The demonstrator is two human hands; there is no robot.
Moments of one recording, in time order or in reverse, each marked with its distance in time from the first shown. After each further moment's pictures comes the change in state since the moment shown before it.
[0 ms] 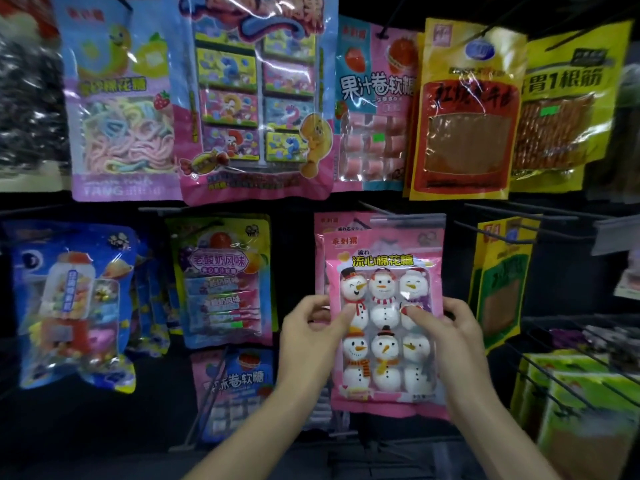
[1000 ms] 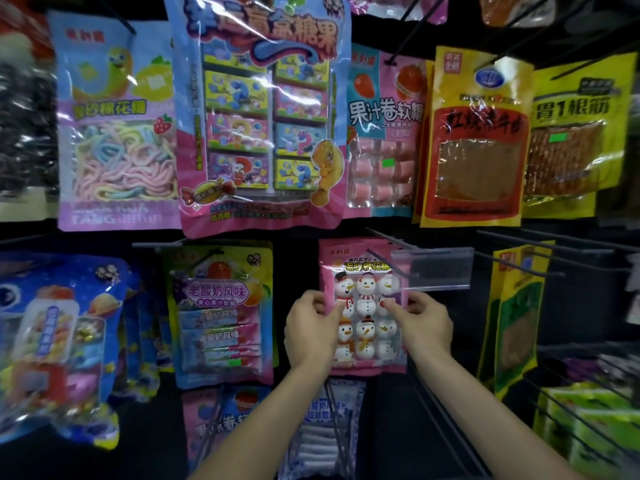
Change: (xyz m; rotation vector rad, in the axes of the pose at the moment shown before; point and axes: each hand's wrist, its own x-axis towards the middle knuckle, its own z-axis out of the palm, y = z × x) left_hand 0.116 -0.032 0.020 0.387 0.229 0.075; right_hand 0.111 0.030 0.057 -0.426 0.128 -0.118
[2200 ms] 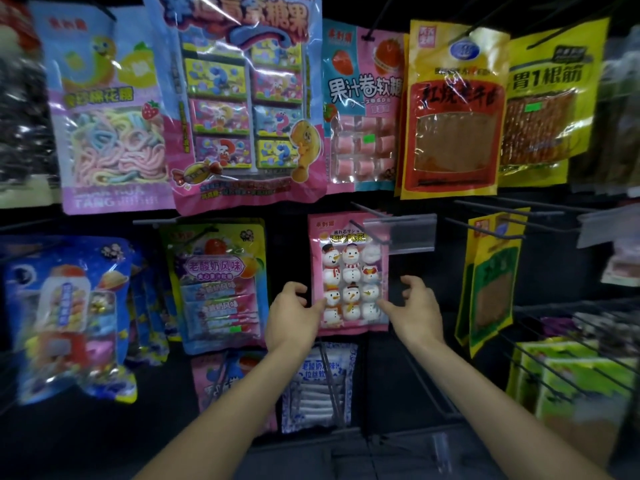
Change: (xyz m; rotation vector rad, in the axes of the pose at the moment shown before) left_hand -0.034 -0.003 -0.038 0.210 -0.144 -0.062; right_hand -0.030 0.017 -0.025 -0.318 -0.093 0.002
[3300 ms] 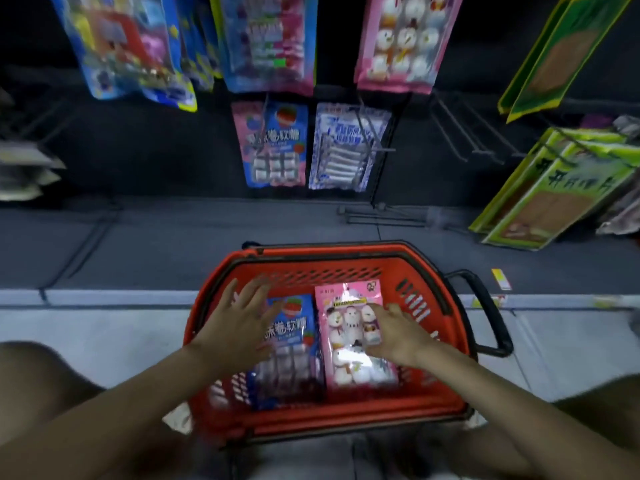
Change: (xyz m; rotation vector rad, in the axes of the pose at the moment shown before) left_hand -0.342 -0.259 -0.137 1.119 -0.792 0.531; right_hand -0.372 0.169 -0.005 -0.763 -1.164 0.077
